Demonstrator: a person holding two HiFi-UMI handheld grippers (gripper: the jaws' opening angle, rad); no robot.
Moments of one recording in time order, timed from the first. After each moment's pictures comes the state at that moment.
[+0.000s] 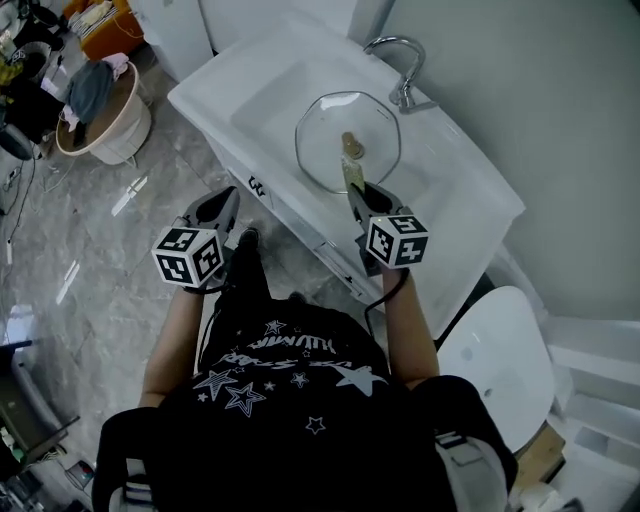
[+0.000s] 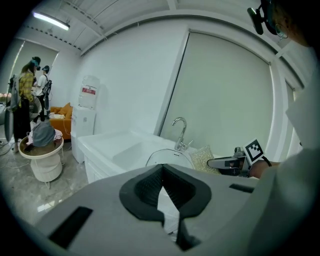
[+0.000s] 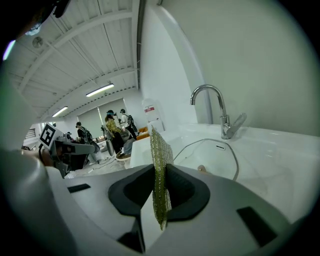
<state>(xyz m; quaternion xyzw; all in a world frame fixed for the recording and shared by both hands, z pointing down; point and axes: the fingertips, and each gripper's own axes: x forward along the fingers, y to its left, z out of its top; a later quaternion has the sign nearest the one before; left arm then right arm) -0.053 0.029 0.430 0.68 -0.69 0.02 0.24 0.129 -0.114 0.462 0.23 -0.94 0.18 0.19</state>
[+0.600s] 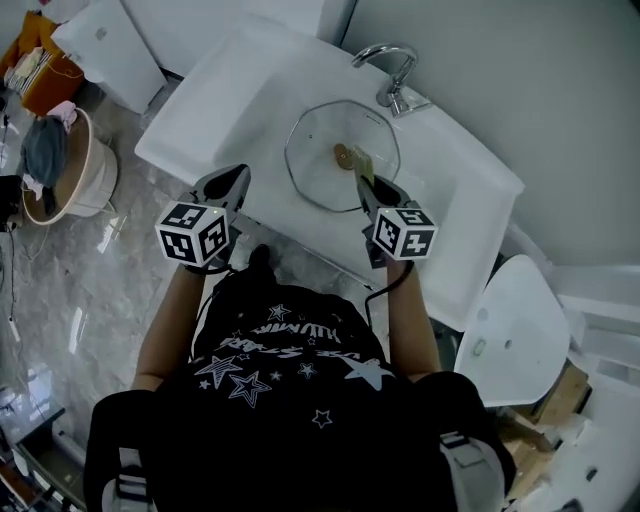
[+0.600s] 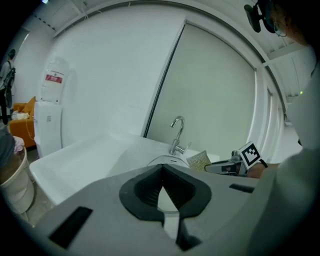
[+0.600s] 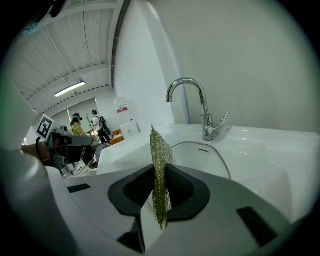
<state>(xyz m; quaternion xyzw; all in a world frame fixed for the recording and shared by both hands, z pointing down) -0.134 -0.130 0.431 0.79 -0.57 0.06 0.24 0.083 -0.205 0.482 0.37 -0.88 0.21 0.20</state>
